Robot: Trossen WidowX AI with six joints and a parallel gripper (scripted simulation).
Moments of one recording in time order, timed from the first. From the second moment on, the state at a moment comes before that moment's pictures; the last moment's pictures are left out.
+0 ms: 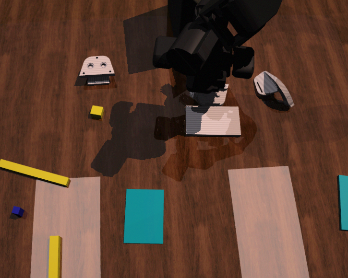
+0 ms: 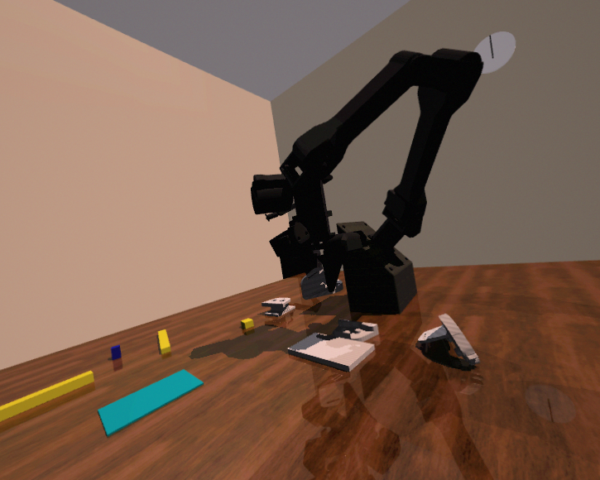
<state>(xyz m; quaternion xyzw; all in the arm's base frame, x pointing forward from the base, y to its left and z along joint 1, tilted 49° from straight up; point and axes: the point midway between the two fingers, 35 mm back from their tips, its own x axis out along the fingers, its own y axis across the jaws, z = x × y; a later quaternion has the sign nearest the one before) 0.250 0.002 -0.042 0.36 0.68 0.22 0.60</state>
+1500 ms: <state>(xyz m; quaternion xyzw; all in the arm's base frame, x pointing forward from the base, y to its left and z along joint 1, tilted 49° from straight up) 0.296 0.045 0.004 0.35 0.68 0.22 0.60</state>
